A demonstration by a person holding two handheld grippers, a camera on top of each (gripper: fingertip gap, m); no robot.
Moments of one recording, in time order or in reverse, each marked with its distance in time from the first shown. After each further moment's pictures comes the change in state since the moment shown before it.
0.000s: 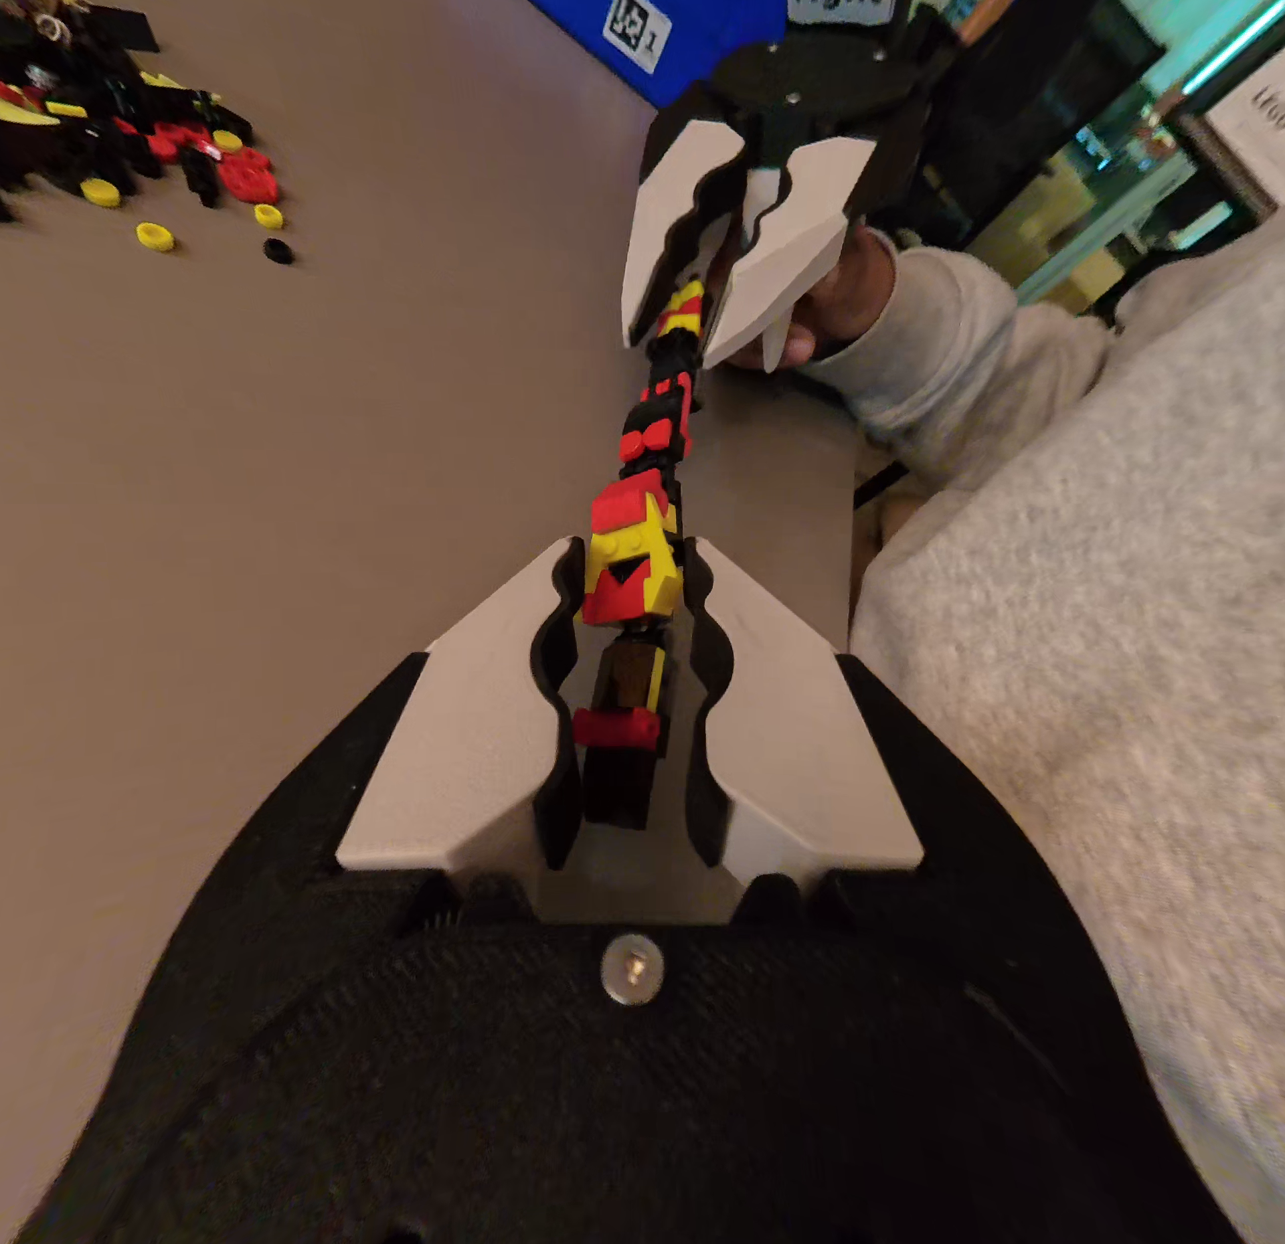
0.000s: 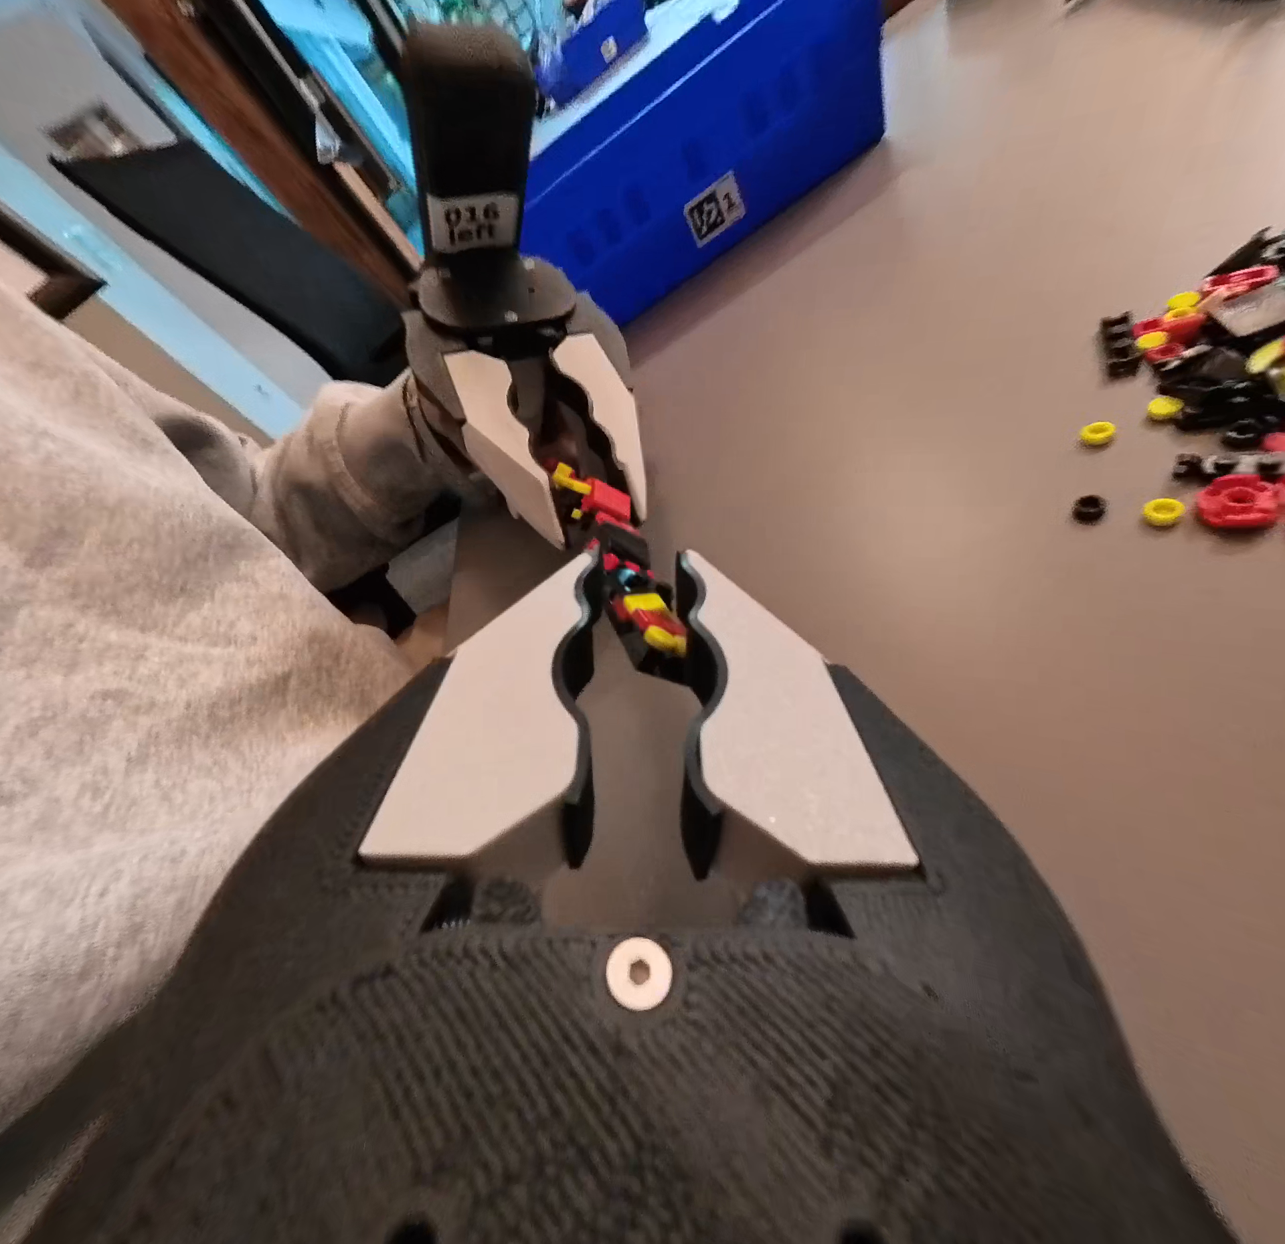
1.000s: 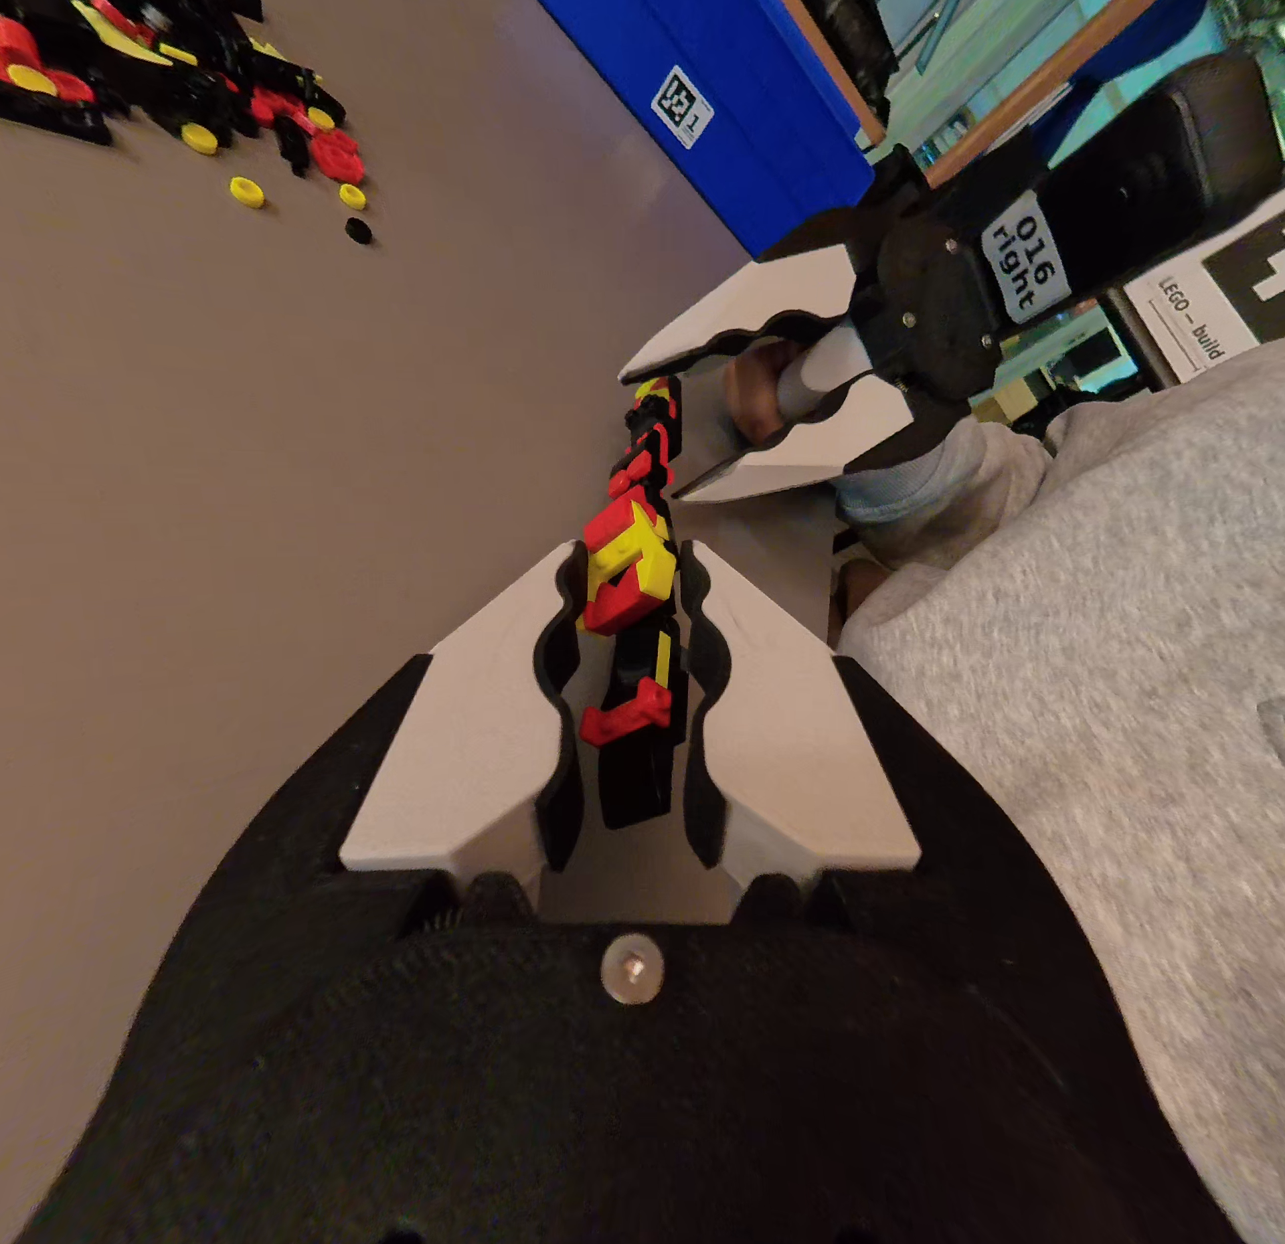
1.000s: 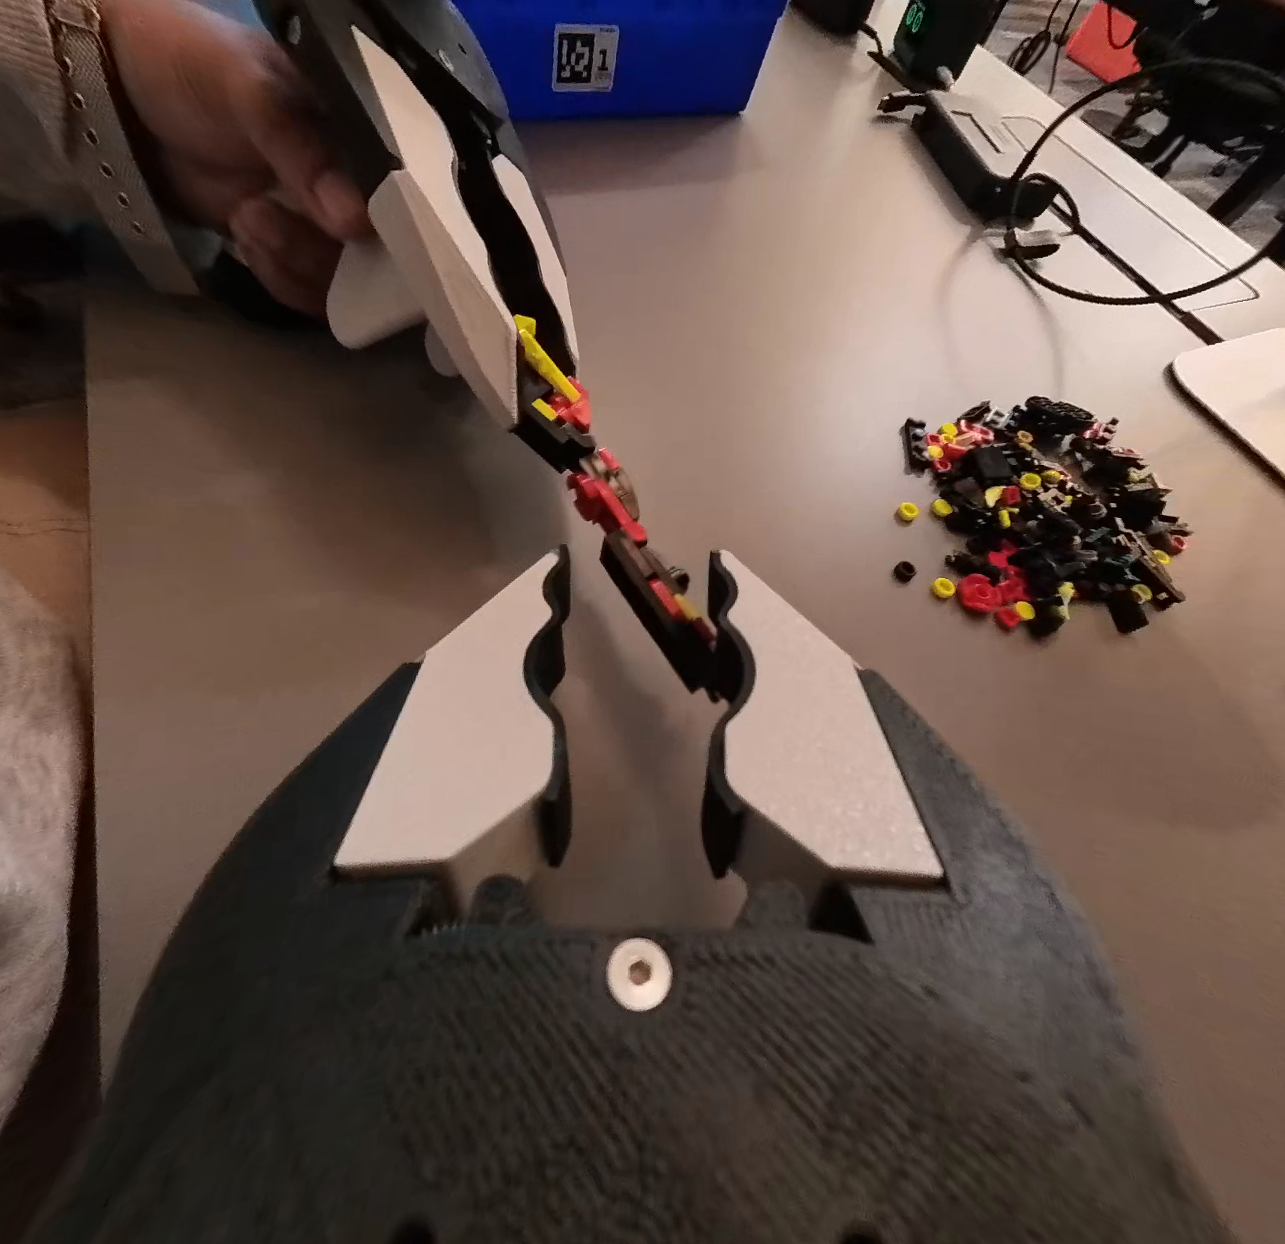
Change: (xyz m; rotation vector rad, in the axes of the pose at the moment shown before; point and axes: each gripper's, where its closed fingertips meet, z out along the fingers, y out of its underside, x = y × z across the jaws) left arm -0.014 -0.006 -0.008 0.067 0.029 -0.175; right arm 0.017 0.017 0.017 -0.163 0.455 -0.545
